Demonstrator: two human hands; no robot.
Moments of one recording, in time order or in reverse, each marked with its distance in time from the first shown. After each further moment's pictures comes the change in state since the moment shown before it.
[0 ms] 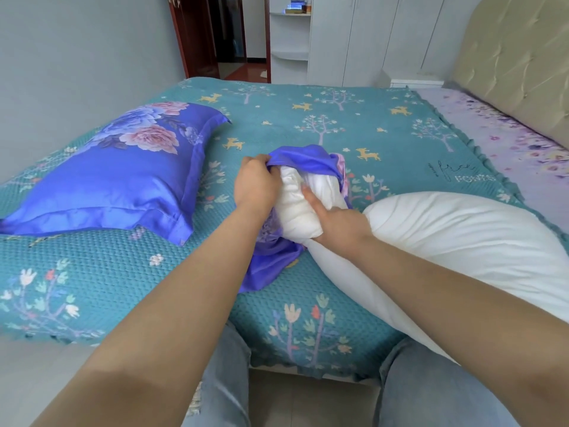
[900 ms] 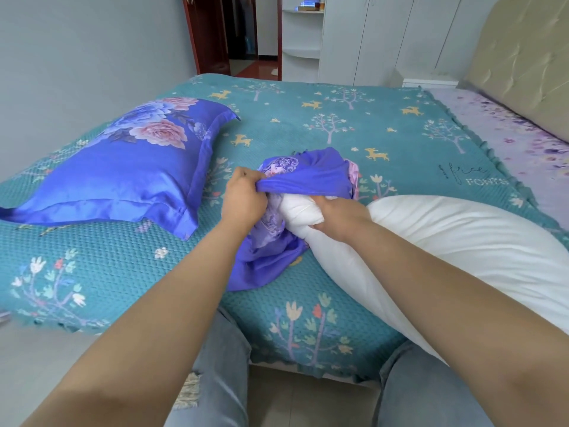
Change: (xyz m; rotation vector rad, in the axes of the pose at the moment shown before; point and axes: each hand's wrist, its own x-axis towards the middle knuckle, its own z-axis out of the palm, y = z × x) left_hand -0.025 -0.032 -0.017 0.010 -0.076 0.000; right_hand 0.028 0.004 0.001 -0.035 -0.100 -0.002
